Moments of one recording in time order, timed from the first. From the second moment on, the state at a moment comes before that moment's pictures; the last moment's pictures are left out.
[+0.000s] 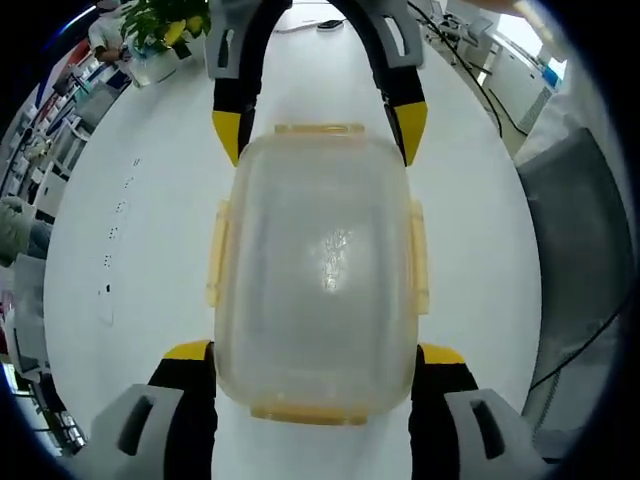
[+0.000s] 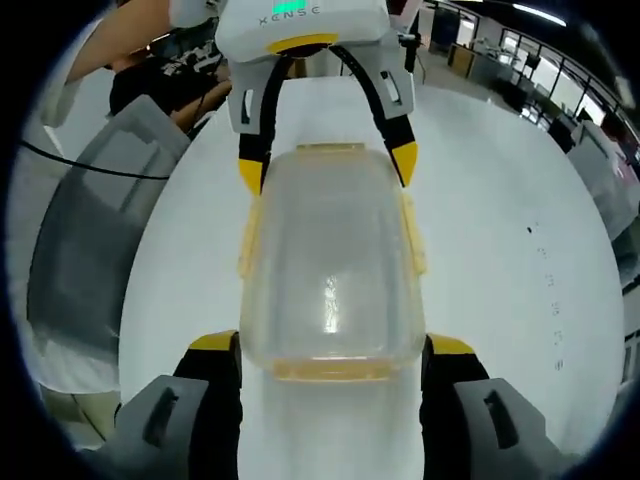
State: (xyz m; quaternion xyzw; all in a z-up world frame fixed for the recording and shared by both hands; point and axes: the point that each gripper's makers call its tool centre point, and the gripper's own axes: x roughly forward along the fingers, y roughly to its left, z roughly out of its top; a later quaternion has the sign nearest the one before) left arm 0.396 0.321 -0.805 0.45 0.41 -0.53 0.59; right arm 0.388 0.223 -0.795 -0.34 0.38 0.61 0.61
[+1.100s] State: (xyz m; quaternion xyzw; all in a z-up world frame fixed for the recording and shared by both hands) left arm 0.396 0.329 -0.782 0.42 0.41 -0.48 0.65; right arm 0.377 0.213 -0.778 -0.34 0.38 0.60 0.62
